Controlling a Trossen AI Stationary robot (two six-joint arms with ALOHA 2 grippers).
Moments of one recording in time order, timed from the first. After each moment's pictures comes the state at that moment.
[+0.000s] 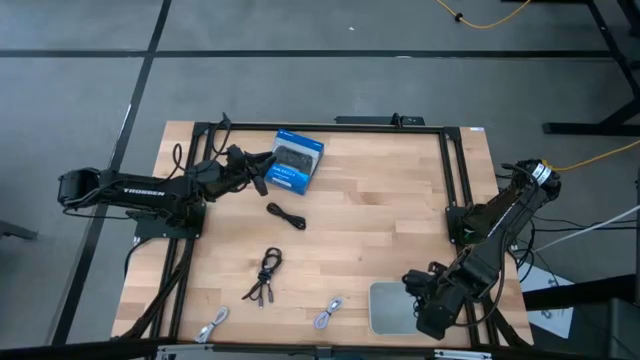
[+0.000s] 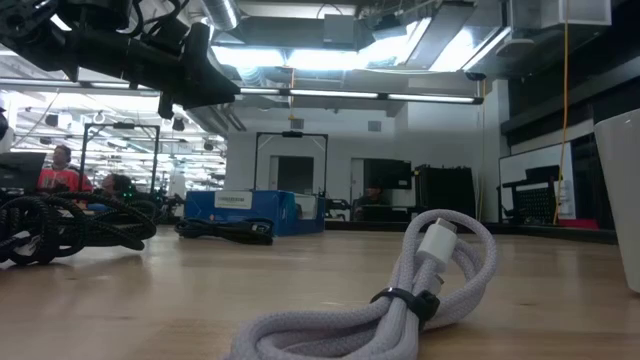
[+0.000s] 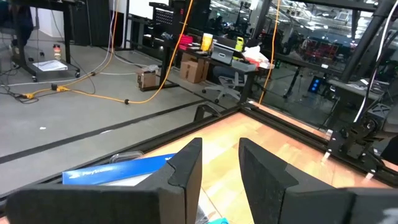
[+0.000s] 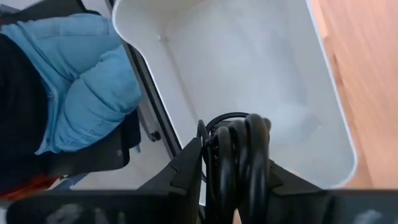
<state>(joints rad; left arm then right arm) 0.21 0.90 0.27 0.64 -0.46 -0.26 0.89 1.47 1.17 -0.89 -0.03 1.30</state>
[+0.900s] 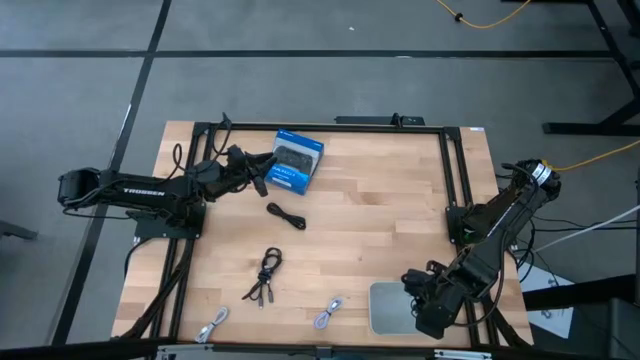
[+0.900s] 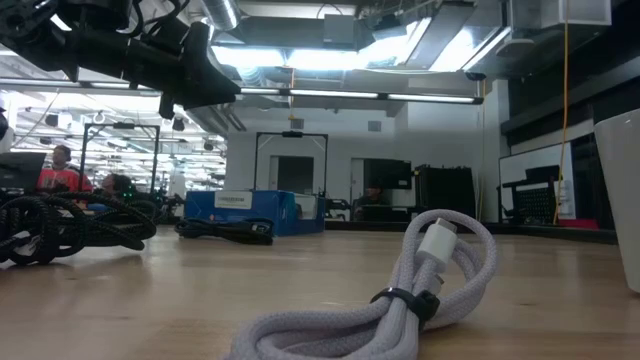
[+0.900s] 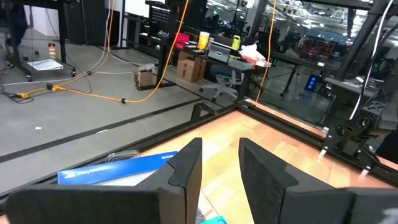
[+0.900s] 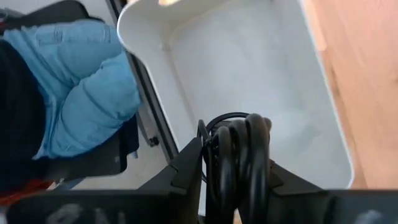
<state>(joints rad) 0.20 0.90 0.27 0.64 -0.45 -0.26 0.88 1.47 1.17 -0.88 0.01 1.27</state>
